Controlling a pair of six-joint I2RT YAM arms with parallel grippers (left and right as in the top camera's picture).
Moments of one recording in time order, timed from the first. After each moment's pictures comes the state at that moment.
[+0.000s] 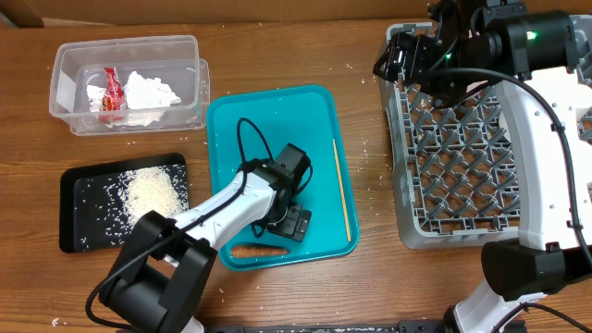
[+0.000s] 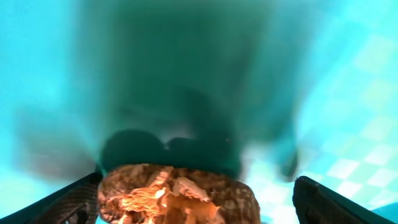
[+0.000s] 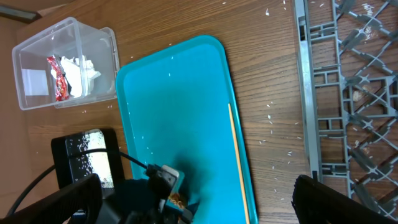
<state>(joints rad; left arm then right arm) -0.59 1.76 1.00 -0.82 0.04 -0.28 0.15 1.85 2.20 -1.46 -0.36 0.38</state>
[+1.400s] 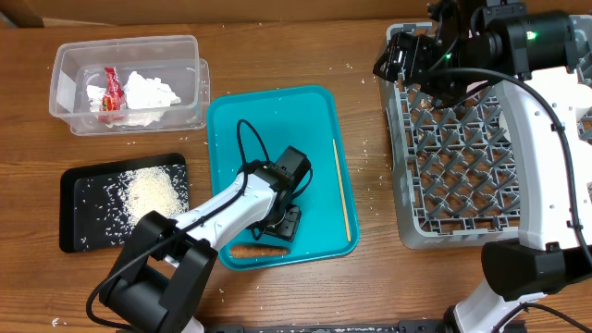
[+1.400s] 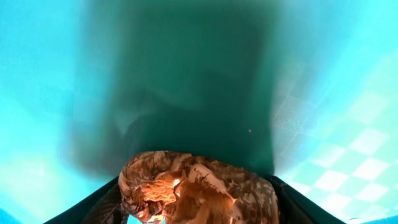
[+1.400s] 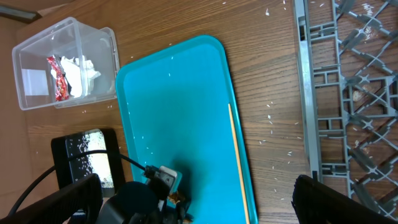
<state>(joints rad) -0.59 1.76 0.99 -0.84 0.00 -0.31 0.15 1.85 2.20 -1.46 -0.36 0.38</state>
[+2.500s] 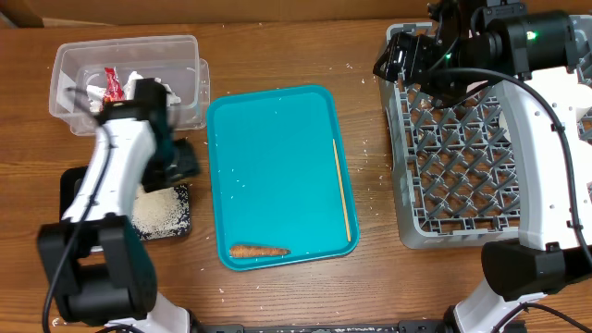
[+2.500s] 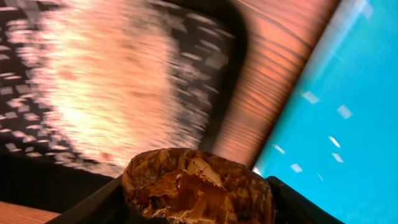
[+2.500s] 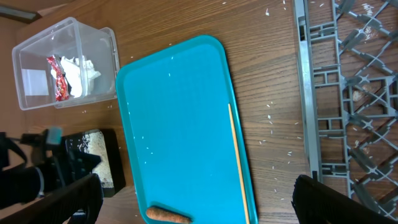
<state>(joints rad) 0.10 1.76 1.34 -1.14 -0.03 -0.34 0.15 1.85 2.20 -1.46 -0.36 0.38</state>
